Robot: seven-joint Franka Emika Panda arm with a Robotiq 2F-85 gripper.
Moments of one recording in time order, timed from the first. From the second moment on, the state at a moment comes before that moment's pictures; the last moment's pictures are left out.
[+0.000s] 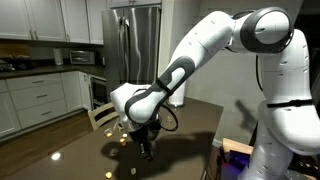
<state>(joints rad) 0.17 0.35 0.16 -2.10 -0.08 2.05 -0.19</state>
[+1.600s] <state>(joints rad) 0.04 0.20 0.04 -1.99 -0.01 2.10 -0.17</state>
